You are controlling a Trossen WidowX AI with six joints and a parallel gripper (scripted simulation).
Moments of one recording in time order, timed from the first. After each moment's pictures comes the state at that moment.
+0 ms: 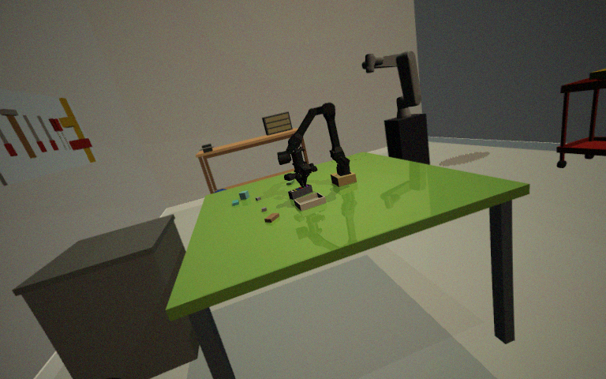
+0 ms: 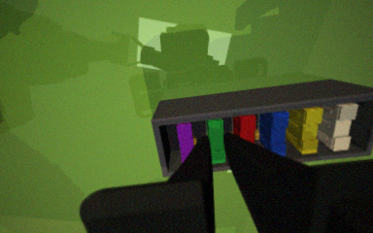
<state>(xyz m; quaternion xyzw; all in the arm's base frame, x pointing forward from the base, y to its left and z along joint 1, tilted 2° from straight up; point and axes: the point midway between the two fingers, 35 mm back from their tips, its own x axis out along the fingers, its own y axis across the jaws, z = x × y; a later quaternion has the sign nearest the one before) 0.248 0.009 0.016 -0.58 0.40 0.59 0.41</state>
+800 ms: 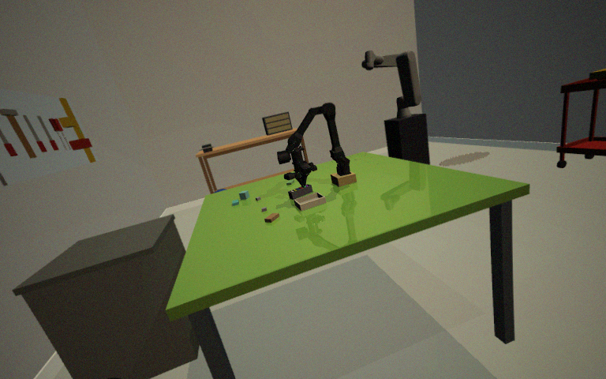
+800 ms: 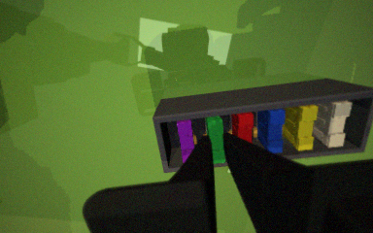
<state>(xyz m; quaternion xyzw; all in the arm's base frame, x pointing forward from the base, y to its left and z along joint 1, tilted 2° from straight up) 0.249 0.009 0.020 -0.57 0.40 0.59 0.40</state>
